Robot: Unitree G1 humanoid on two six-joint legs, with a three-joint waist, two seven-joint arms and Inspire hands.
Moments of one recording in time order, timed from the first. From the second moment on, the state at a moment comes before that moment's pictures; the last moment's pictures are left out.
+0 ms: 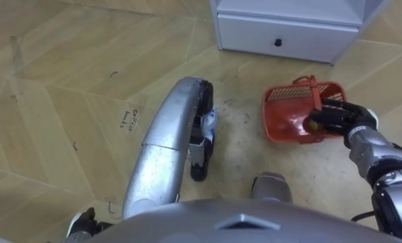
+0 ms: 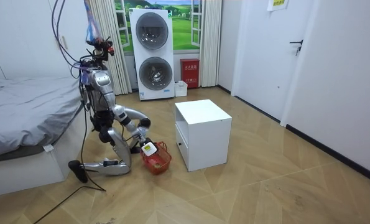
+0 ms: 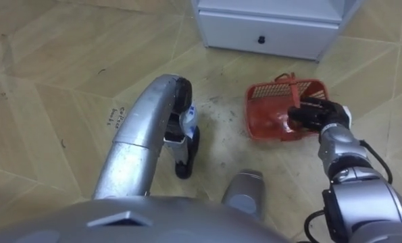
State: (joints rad) left arm 0.15 0.29 -0.30 1.31 -0.20 -0.05 0.12; right arm -0.26 -0.43 0.18 1.21 0.48 0.02 -0.07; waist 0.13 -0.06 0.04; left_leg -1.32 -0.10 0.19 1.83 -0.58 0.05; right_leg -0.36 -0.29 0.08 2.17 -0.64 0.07
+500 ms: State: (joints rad) left arm 0.06 0.27 -0.30 1.35 -0.20 -0.04 0.10; right arm -0.26 -0.41 0.18 1.28 0.51 0.02 -0.04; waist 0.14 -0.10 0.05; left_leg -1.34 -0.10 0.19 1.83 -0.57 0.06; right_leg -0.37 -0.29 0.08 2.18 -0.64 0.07
